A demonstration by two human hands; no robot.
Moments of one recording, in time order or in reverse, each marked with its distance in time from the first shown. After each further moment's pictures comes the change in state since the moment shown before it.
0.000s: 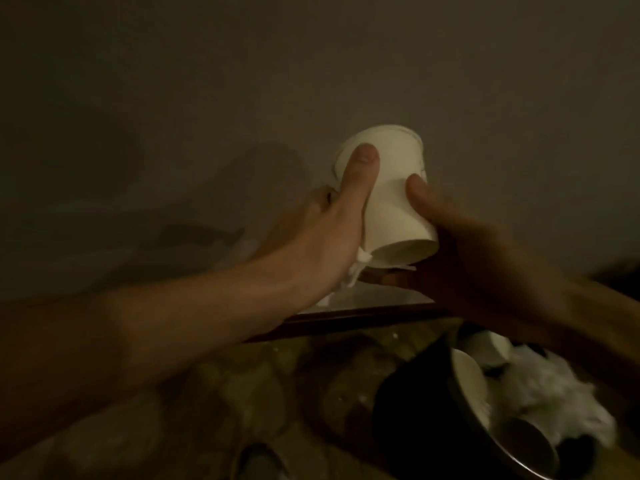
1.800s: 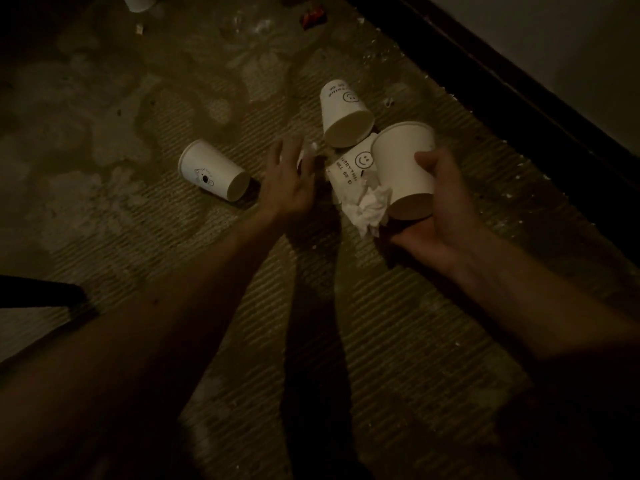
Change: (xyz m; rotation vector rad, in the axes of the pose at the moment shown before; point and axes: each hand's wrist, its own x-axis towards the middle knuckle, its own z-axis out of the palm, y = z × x) left_hand -0.388 -0.479 -0.486 0.389 1.130 -0.918; right_hand 0.175 0.300 0.689 0.380 -0.613 0.901
